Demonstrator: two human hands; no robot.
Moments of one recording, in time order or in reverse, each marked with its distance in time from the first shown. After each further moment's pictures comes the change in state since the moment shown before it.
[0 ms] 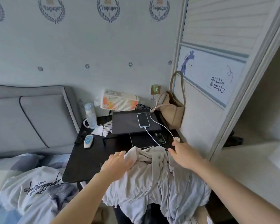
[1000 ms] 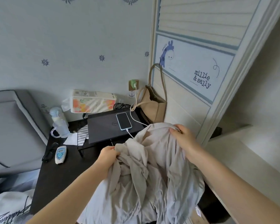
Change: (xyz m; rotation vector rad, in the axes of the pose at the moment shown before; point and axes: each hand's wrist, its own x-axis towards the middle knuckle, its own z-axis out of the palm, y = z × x) left_hand 0.096 0.032 -0.032 -1.008 -0.129 -0.311; right_hand 0.044 0.005 -0.045 1.013 0.329 0.322
